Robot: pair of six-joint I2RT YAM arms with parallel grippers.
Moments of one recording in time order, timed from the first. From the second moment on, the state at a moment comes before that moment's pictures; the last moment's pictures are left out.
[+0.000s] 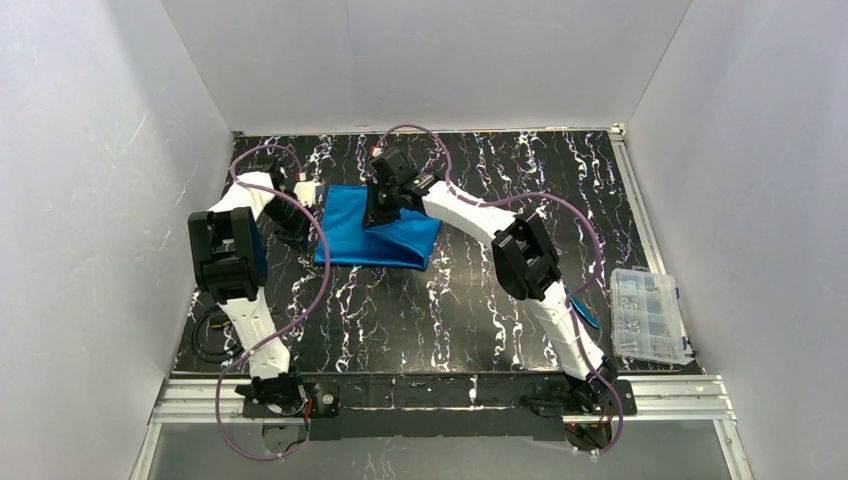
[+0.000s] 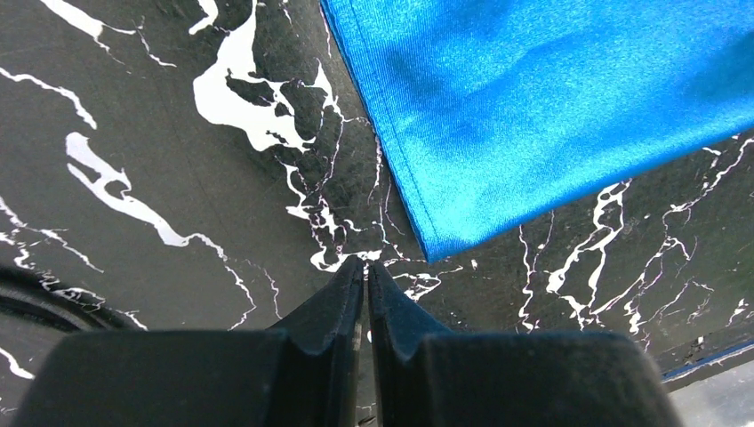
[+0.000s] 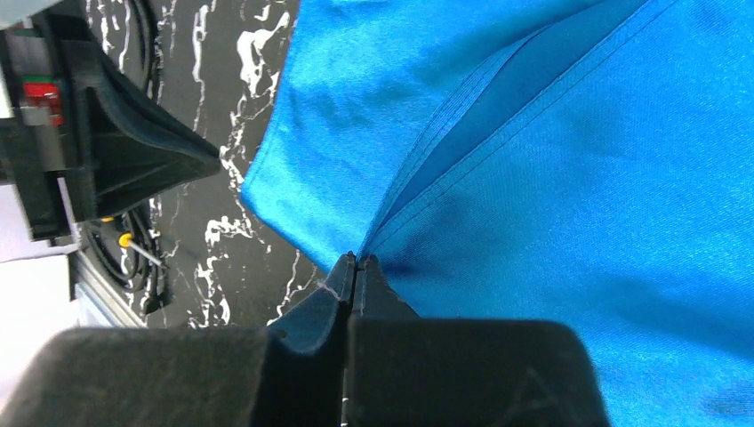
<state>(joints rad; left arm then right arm) 0.11 1.98 1.46 -1.00 0.28 0.47 0.82 2.39 2.13 -0.54 -0.24 0.64</state>
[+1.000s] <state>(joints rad) 0.11 2.02 1.45 -0.97 0.30 0.45 0.87 2.54 2.20 -0.24 -0.38 0.86</state>
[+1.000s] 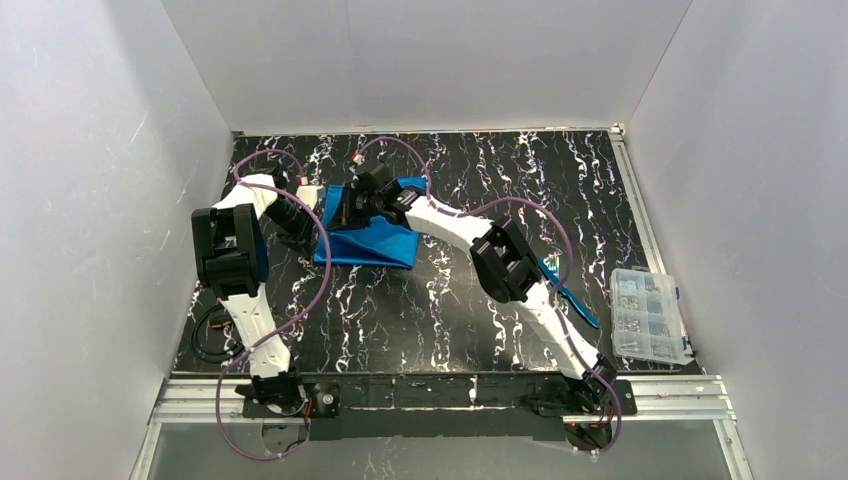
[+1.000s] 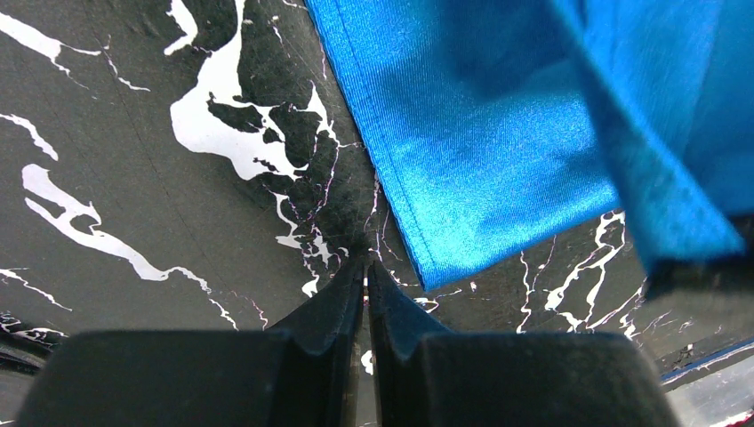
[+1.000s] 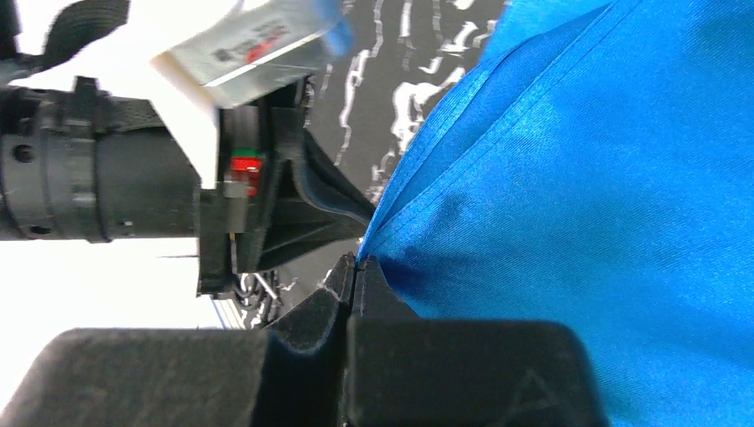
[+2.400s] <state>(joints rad) 0.12 2.02 1.54 -1.04 0.32 0.45 0.81 2.42 2.00 -0.24 -0.53 0.82</state>
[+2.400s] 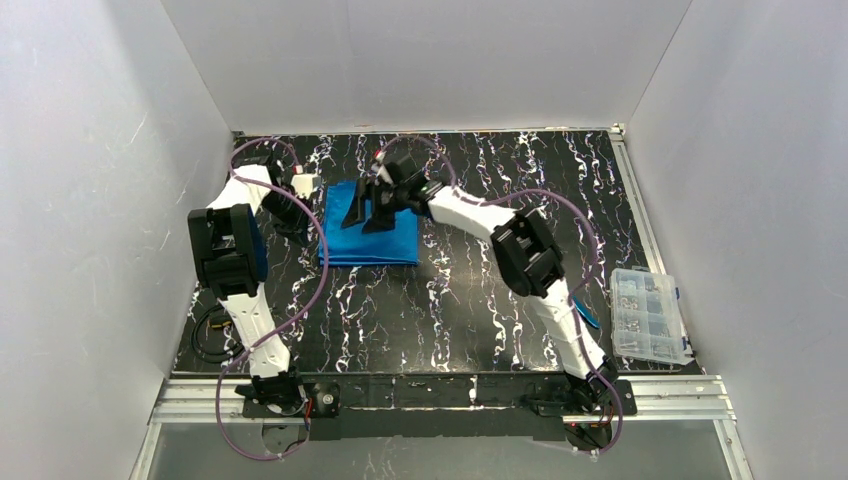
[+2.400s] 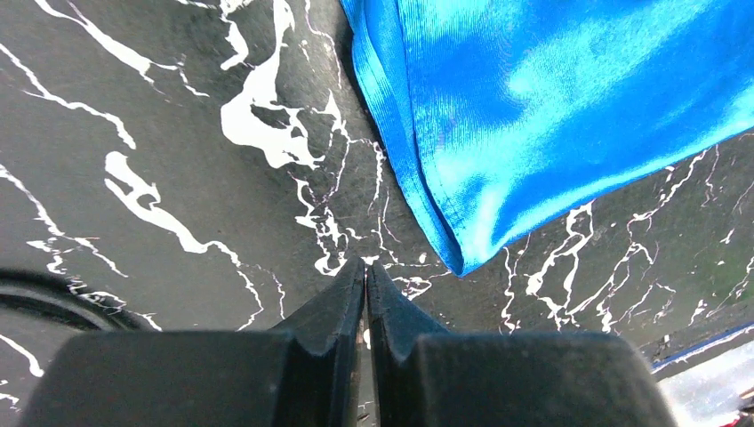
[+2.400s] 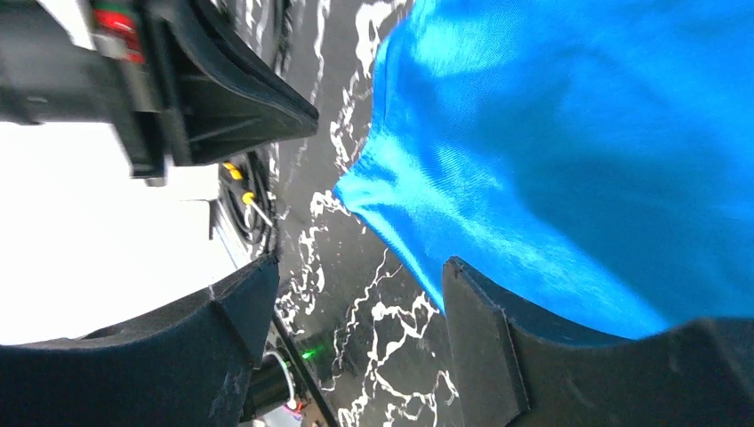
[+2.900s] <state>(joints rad) 0.11 2.12 1.61 -1.05 0.37 0.37 0.50 2.19 1.82 -0.39 -0.42 0.64</state>
